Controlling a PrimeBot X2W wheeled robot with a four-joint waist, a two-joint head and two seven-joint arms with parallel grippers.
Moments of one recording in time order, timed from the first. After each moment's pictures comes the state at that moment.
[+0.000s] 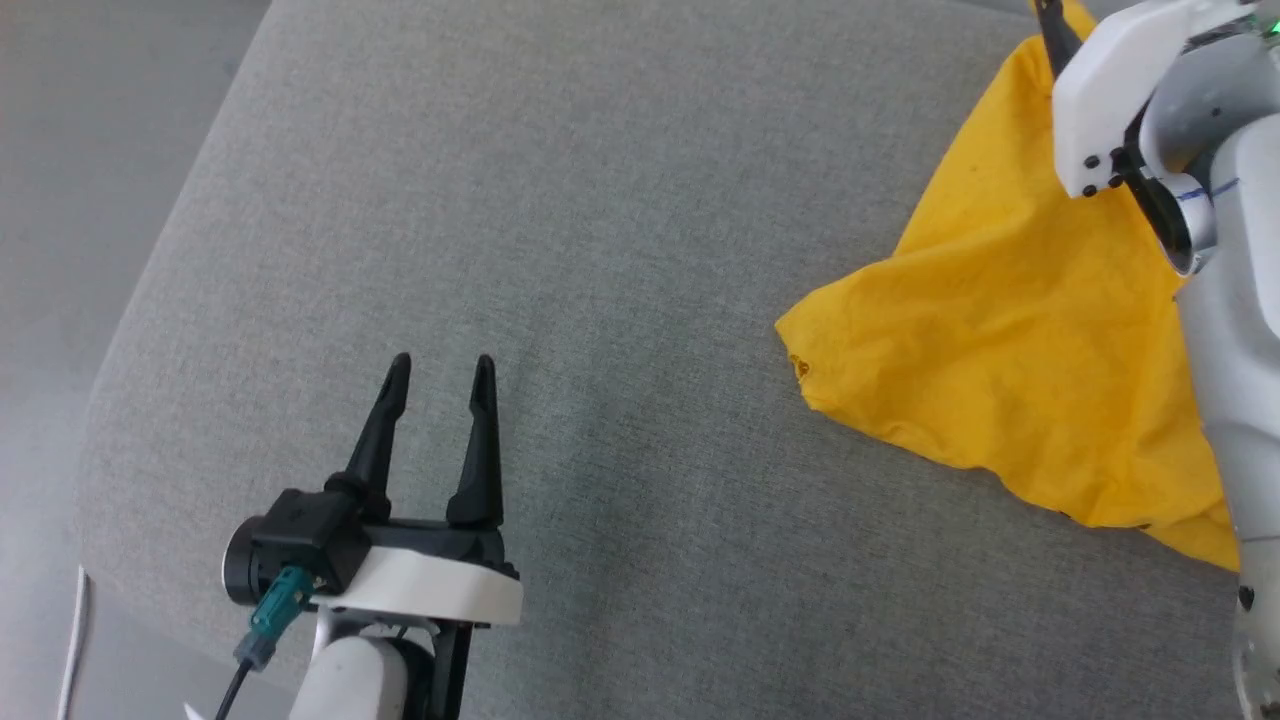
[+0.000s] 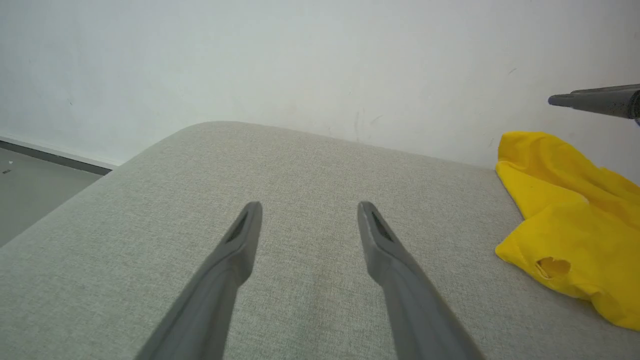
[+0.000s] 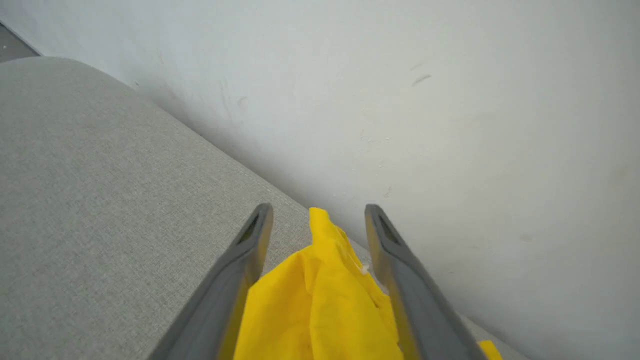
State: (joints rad) left arm -0.11 0.05 -0.14 0.00 -0.22 0.01 -0.26; right arm -0.97 -0.22 0.12 0.62 -0.01 0.13 0.28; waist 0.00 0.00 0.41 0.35
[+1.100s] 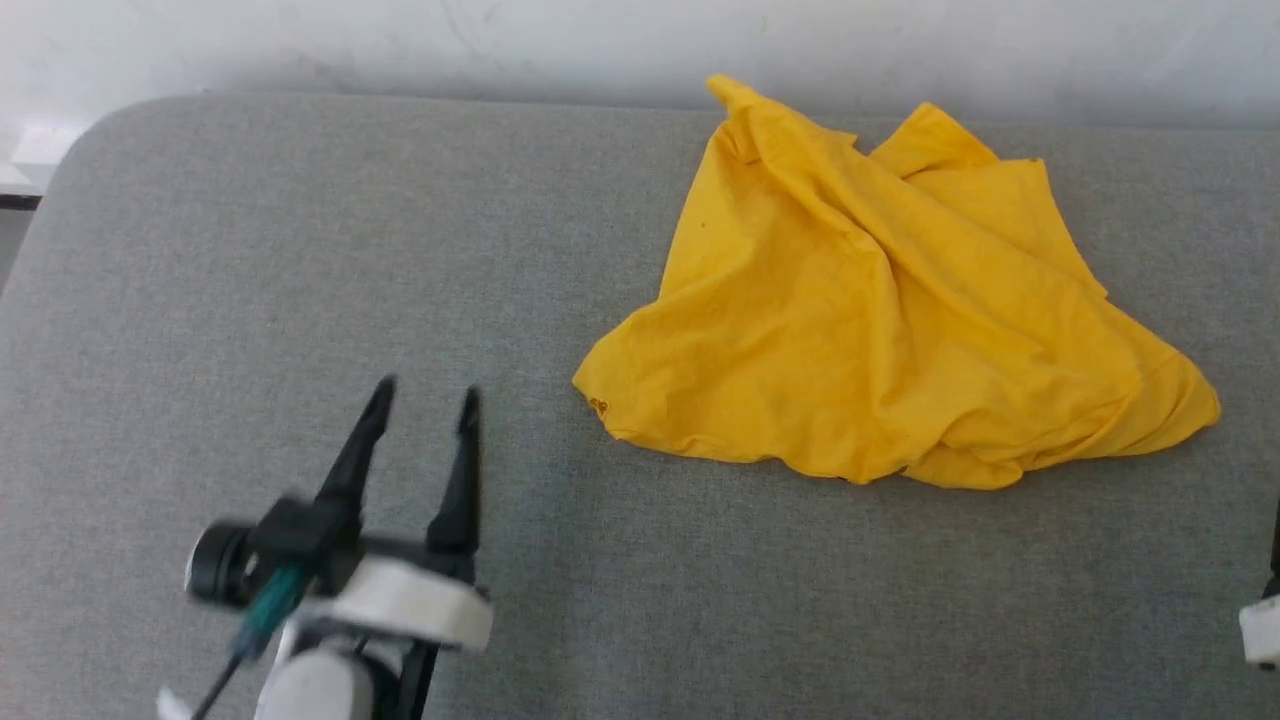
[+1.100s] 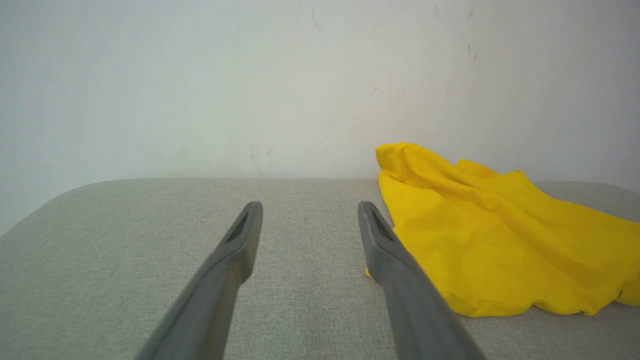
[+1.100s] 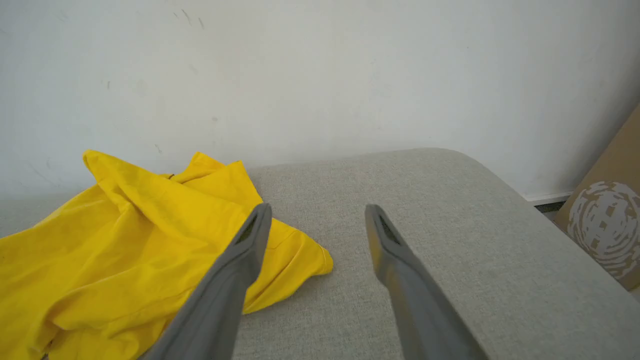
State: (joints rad) left arm -0.03 0.09 -0.08 -0.05 -0.11 -0.06 -0.20; right arm 0.08 -0.05 -0.41 -0.20 0.21 0.13 0.02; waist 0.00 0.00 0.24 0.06
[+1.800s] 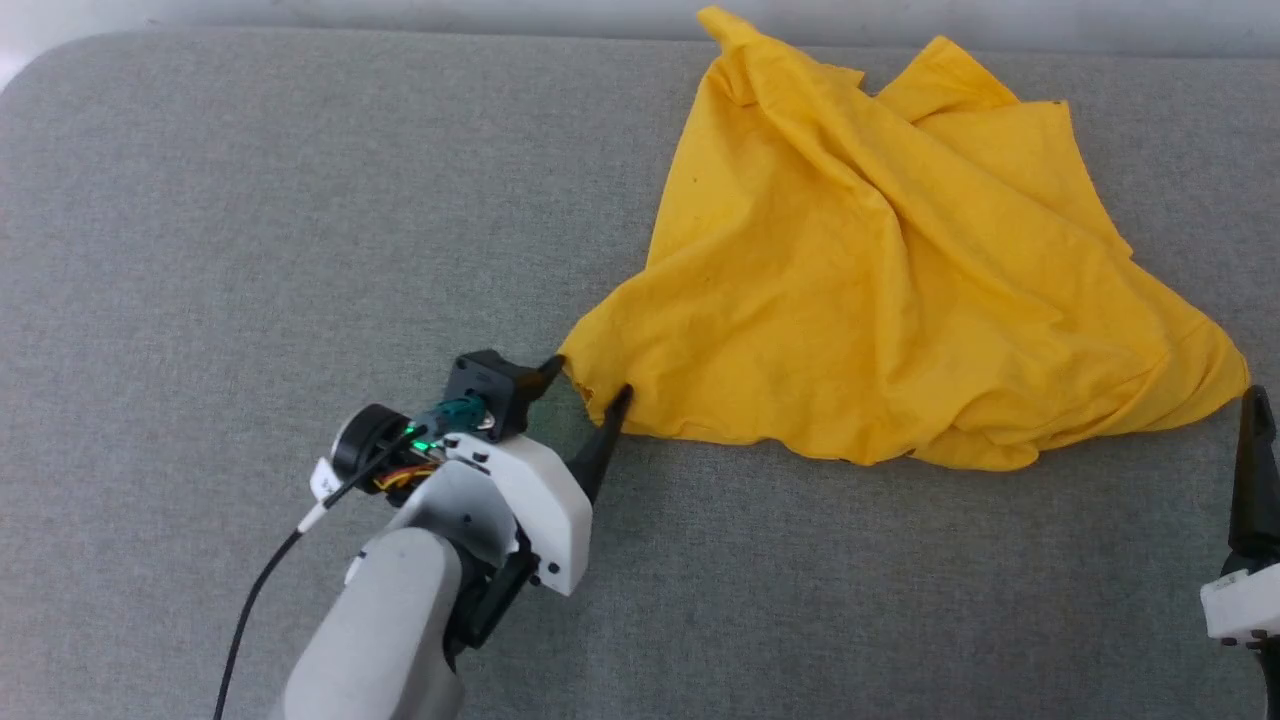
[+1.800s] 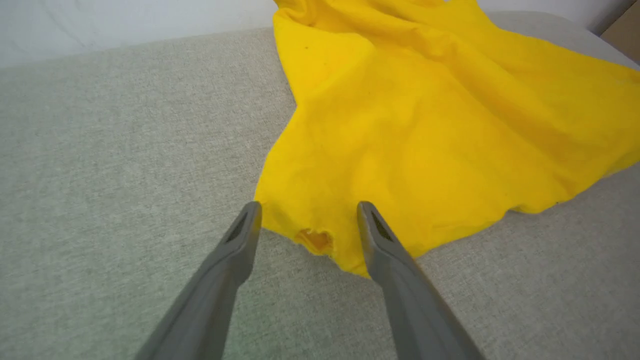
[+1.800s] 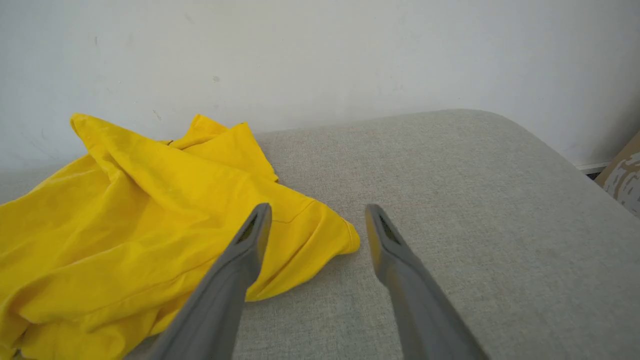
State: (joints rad) left arm -0.36 0.16 -0.36 0.18 -0.24 -0.12 0.22; right arm 0.02 -0.05 -0.36 -0.15 0.23 0.13 0.03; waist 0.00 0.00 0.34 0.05
